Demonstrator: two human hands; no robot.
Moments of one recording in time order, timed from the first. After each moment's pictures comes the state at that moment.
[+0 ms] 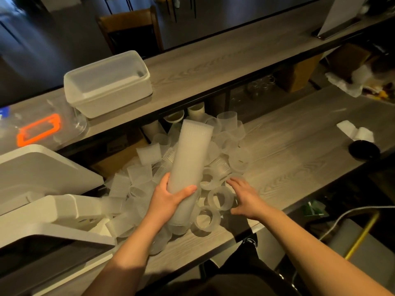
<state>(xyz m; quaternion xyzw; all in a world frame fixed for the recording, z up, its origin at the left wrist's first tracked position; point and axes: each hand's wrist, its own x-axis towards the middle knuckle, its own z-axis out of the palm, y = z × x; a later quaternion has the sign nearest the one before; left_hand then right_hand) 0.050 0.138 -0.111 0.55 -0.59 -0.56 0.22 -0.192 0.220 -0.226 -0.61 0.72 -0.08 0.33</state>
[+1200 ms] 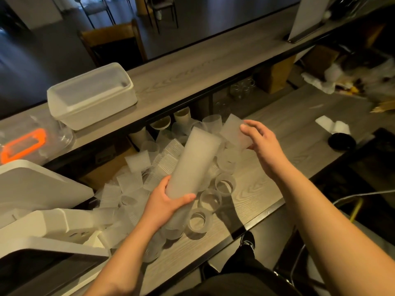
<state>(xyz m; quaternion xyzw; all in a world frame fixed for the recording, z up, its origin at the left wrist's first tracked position) 0.046 0.140 -0.109 0.50 -0.69 -0.50 0.15 -0.235 0.193 -0.069 -0.28 0.66 -0.59 0.37</state>
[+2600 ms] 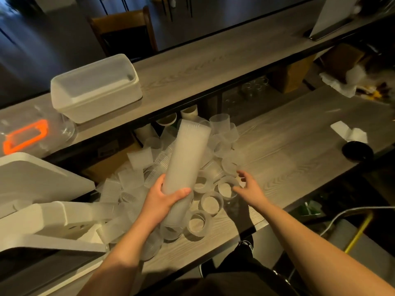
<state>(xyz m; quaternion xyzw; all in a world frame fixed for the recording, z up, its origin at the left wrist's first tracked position) 0.040 0.125 -0.124 0.55 -0.60 -0.55 0.19 -0.226 0.205 -0.232 -0.35 0.79 -0.31 0.40</state>
